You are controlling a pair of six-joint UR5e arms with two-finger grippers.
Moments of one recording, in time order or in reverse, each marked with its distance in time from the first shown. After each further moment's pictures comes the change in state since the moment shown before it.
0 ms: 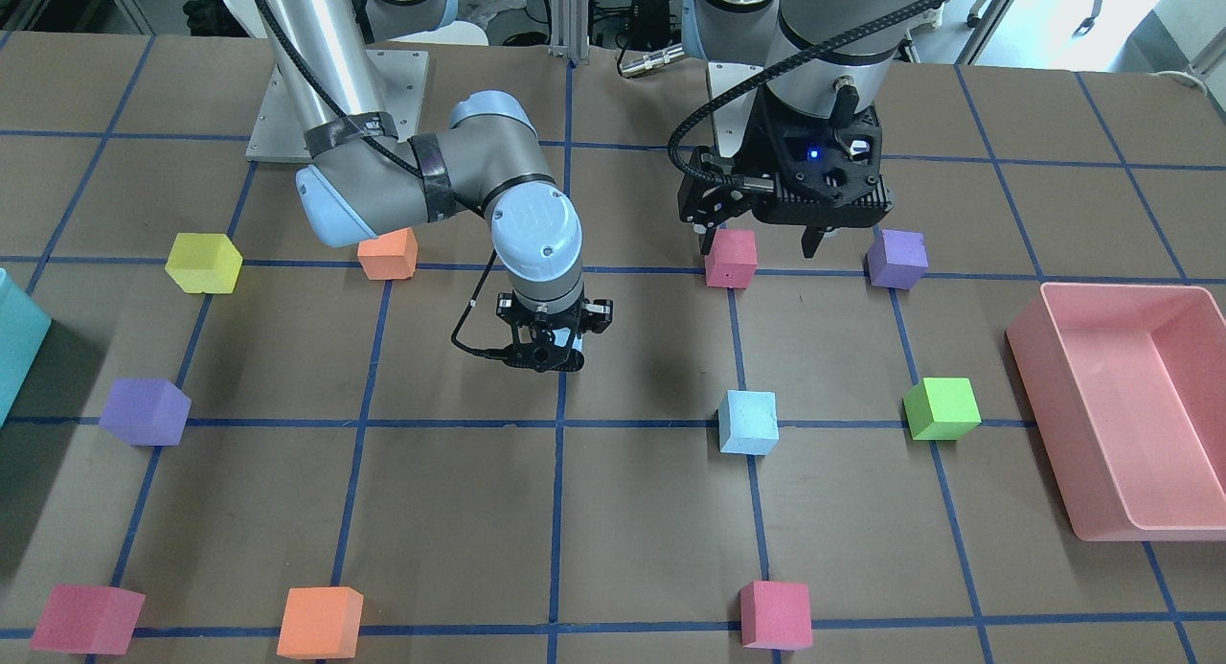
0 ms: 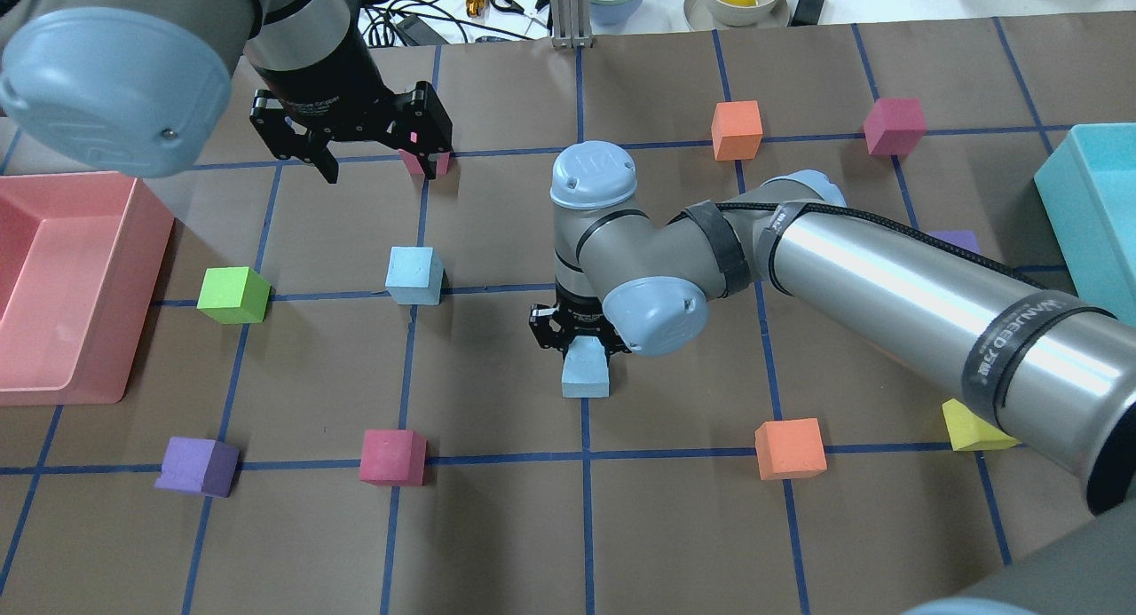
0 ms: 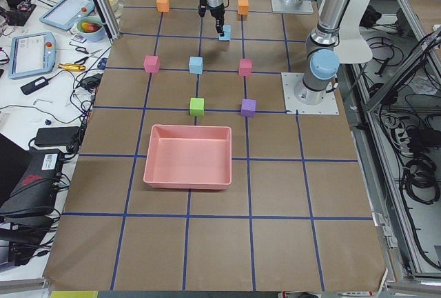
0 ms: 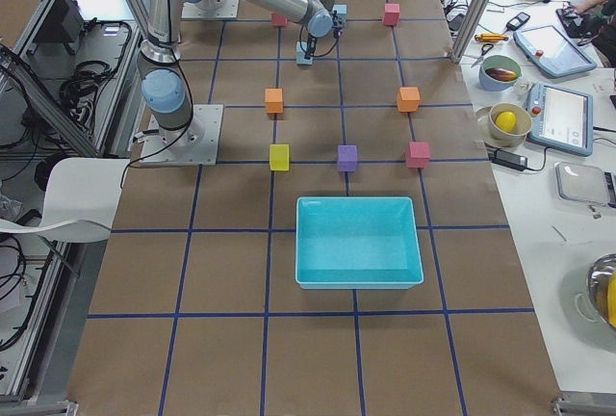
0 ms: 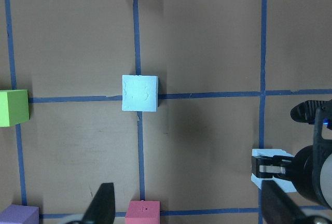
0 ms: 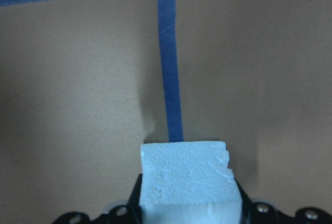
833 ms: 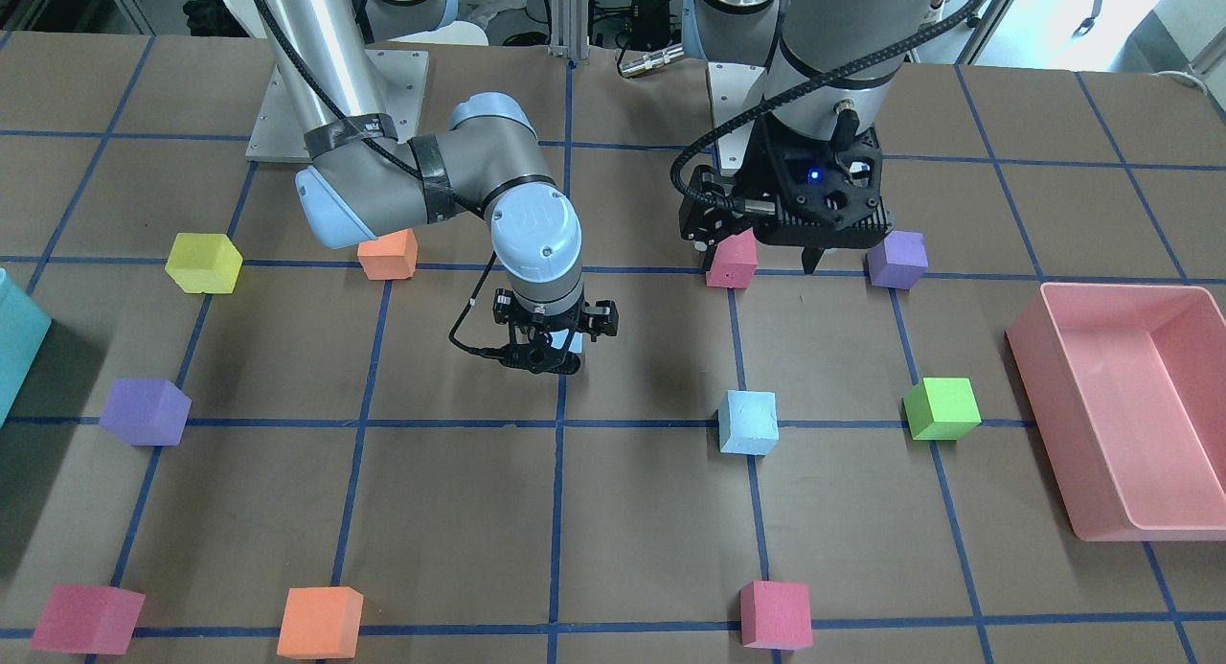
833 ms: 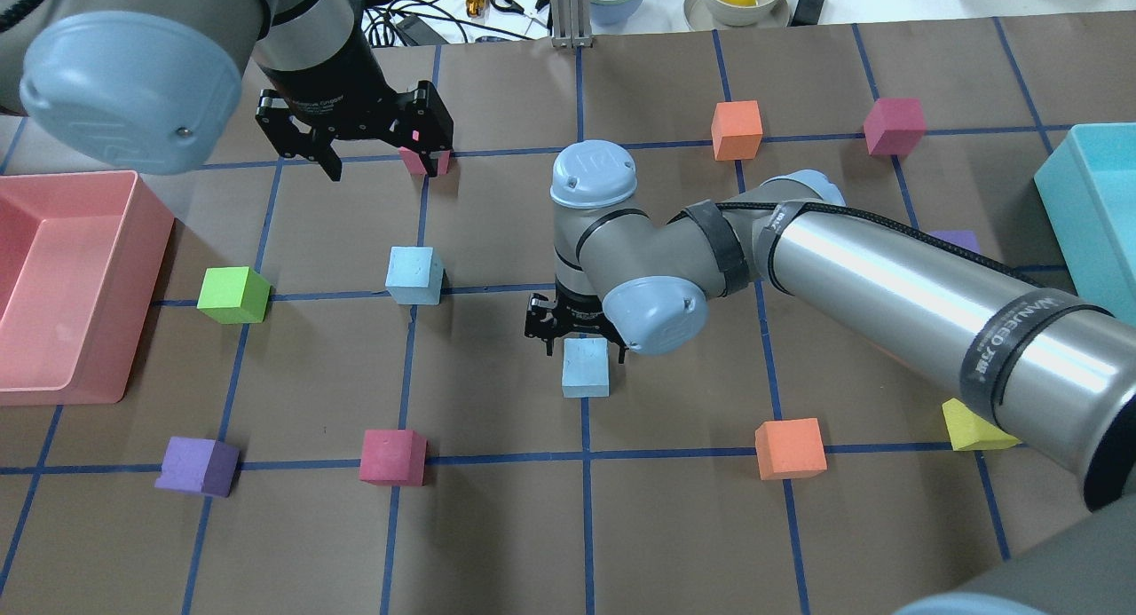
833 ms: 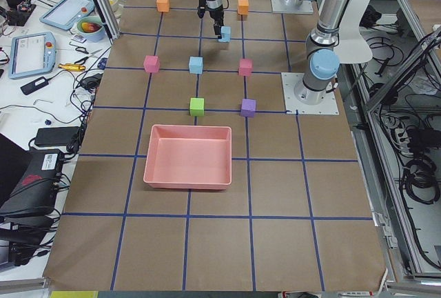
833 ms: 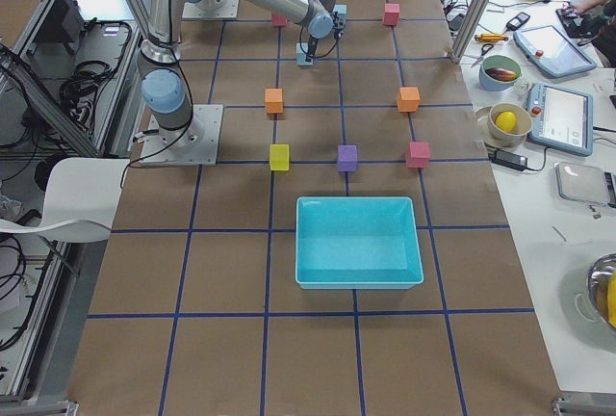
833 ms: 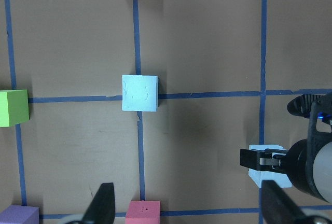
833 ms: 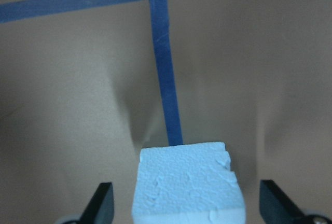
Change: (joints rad) left arm 0.008 -0.034 -0.010 0.036 -0.001 0.002; right arm -0.004 -0.005 -0.005 -0.002 -0.003 0.049
